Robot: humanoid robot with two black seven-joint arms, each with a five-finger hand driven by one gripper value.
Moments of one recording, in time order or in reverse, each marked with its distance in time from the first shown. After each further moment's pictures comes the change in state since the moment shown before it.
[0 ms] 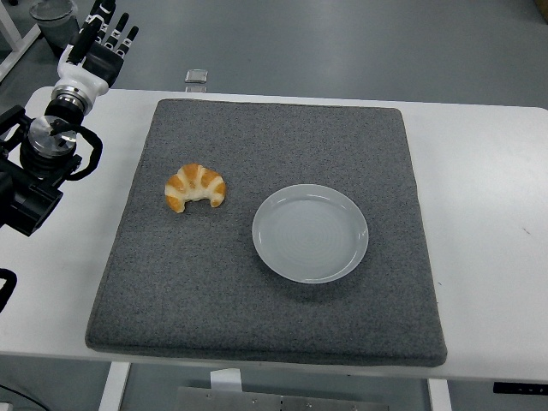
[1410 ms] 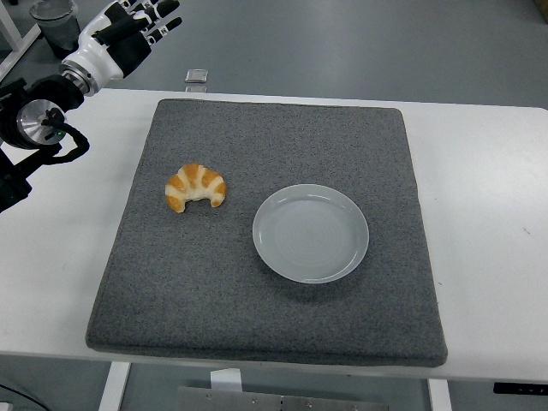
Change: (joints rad) left arm -0.127 0.162 0.339 -0.184 0.298 -0.097 0.012; right arm 0.000 0.000 0.000 0.000 0.000 0.000 0.000
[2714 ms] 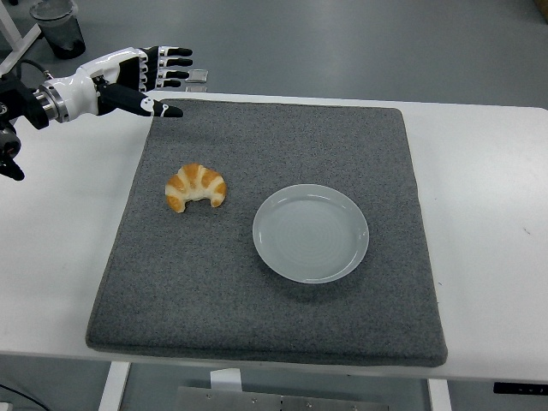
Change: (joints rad) left arm 0.009 0.198 0.122 -0.125 0.617 -0.156 -0.090; right arm 0.000 0.000 0.000 0.000 0.000 0.000 0.000
